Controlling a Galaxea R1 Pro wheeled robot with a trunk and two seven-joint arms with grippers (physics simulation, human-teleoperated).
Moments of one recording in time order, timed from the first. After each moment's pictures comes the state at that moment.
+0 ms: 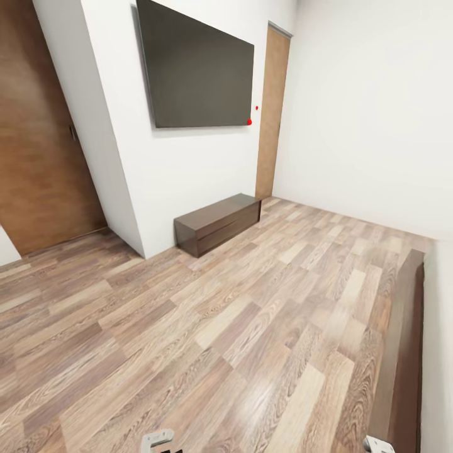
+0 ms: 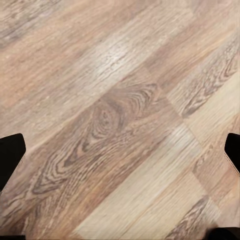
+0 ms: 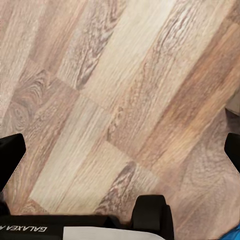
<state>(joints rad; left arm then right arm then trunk) -0.45 -0.03 0.15 -0.02 0.10 -0.10 -0.22 -0.50 -0.29 -0.16 0.04 -0.08 0.09 0.51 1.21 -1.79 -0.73</state>
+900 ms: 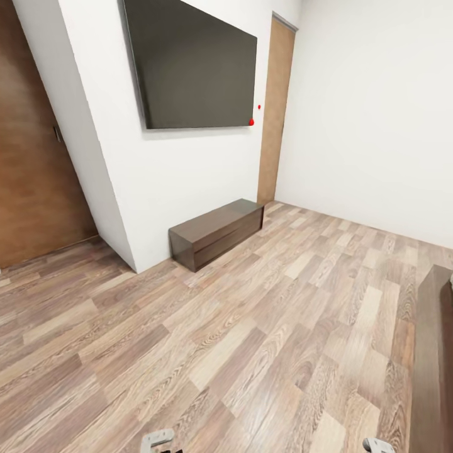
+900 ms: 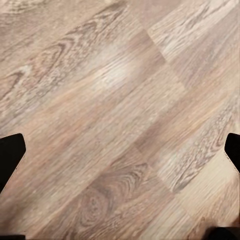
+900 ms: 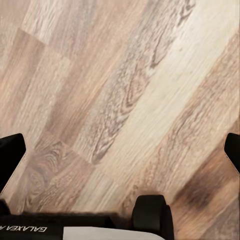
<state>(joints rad) -0.45 -0.03 0.15 -0.02 0.10 -0.10 -0.22 -0.50 -0.29 -0.16 0.04 -0.08 0.09 0.51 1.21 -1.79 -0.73</state>
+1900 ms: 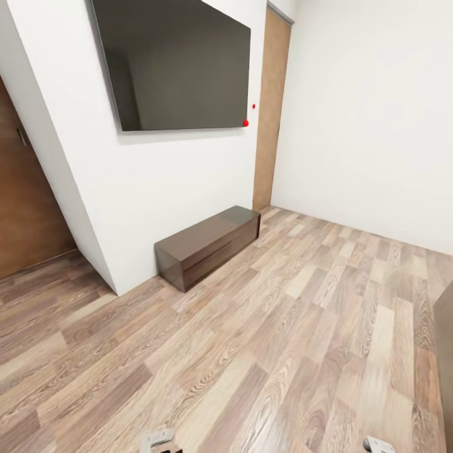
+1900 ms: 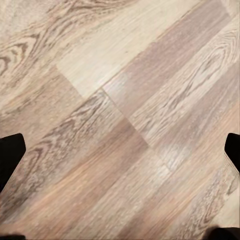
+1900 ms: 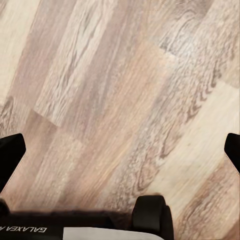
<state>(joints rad) -0.45 -0.03 0.15 -0.02 0.10 -0.10 -0.22 -0.50 -0.29 -0.16 0.04 -0.08 0.09 0.51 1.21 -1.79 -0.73</state>
